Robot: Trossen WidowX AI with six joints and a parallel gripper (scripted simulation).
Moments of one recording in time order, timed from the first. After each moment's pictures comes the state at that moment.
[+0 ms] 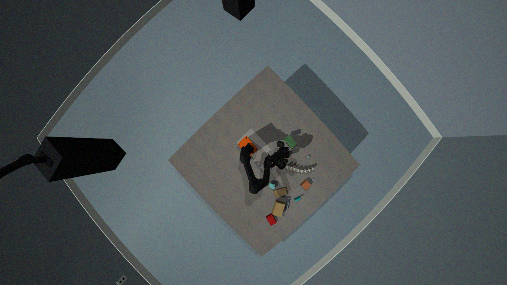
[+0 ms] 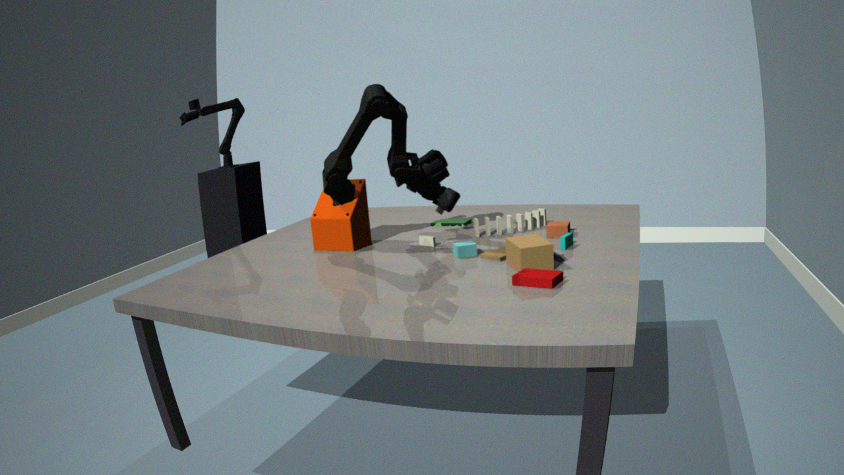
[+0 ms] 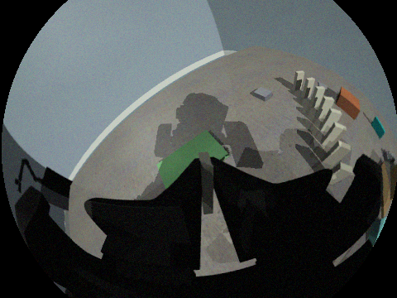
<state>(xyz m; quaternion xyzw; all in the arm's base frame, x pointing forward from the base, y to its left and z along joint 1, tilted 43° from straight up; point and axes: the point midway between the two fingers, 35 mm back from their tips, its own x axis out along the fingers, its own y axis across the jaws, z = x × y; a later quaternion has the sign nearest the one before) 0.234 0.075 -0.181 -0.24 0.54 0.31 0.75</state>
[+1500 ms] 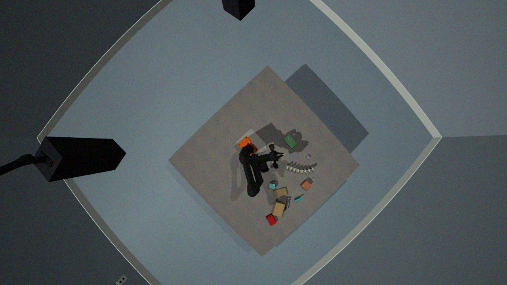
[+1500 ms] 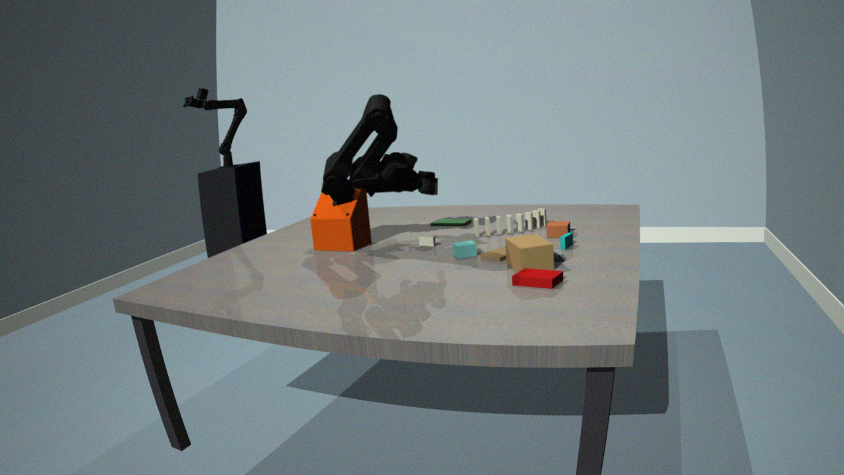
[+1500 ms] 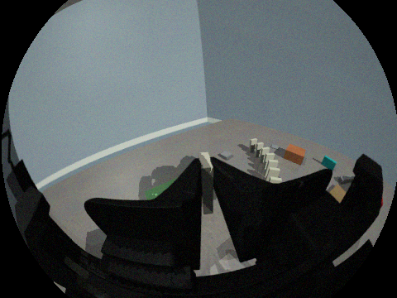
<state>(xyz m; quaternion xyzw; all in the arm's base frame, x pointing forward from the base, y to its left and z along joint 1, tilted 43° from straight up) 0.216 0.067 -0.089 -0.29 0.28 0.35 0.84</state>
